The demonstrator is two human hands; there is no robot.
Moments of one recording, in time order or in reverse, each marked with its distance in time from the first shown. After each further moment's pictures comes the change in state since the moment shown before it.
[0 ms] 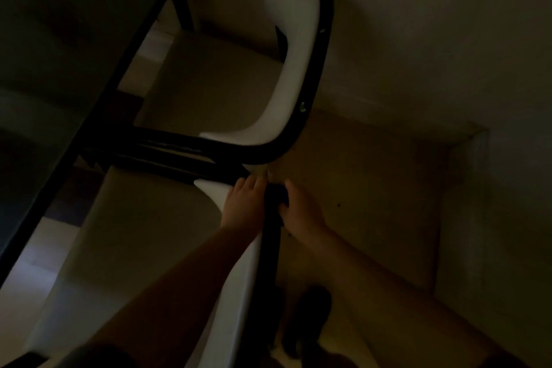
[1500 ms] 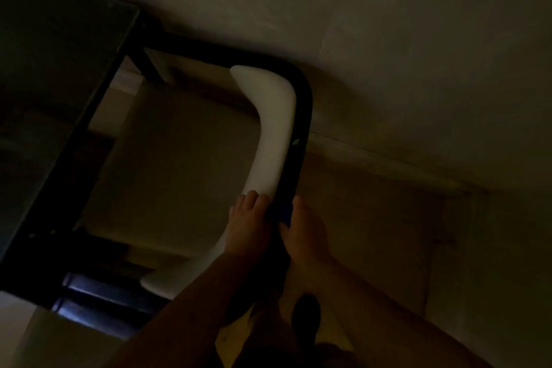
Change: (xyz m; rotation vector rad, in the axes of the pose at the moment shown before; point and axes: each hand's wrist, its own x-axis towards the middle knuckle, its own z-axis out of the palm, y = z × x) left_hand 0.304 0.052 -0.032 -0.167 0.004 -0.108; right_hand 0.249 -0.027 -0.180 -0.085 0.046 0.148
